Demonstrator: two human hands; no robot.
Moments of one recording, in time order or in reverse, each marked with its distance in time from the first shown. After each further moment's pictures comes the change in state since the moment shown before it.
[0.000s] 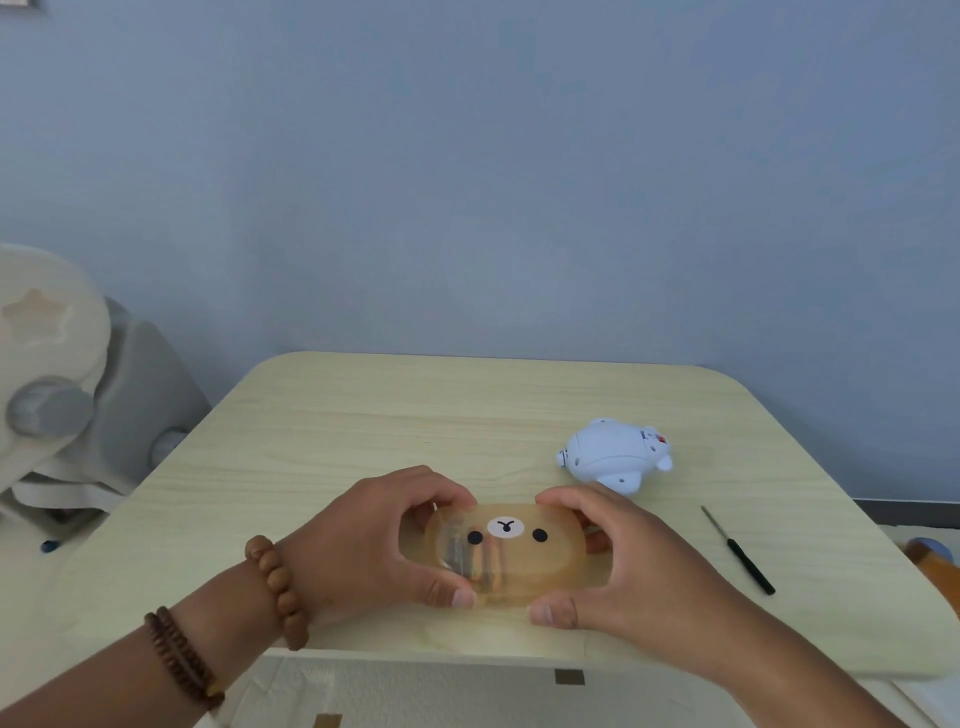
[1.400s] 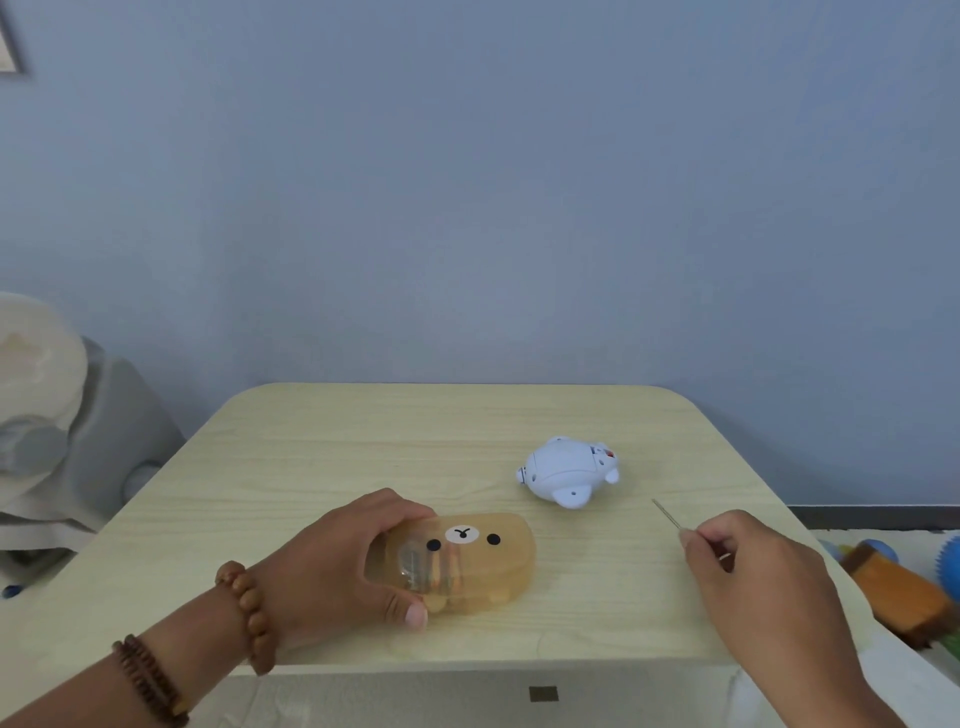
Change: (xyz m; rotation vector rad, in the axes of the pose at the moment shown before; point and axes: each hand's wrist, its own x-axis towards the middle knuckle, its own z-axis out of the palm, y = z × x) left_hand -0.002 -0.003 0.002 0.091 -0.036 0.037; right_hand -0.048 0.055 -0.047 -0.379 0.758 0.317
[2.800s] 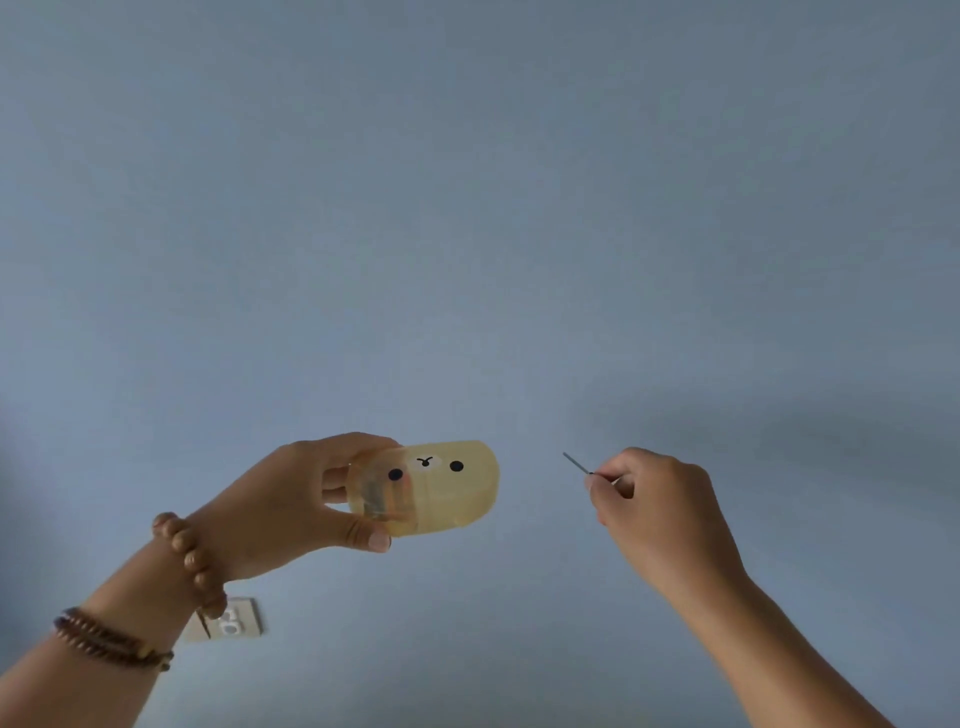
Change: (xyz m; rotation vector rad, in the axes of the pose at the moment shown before) left_hand 0.080 0.343 -0.785 -0.216 0.112 -0.140; right_hand 0.309 -0.592 -0.509 0.243 -0.090 -0.093
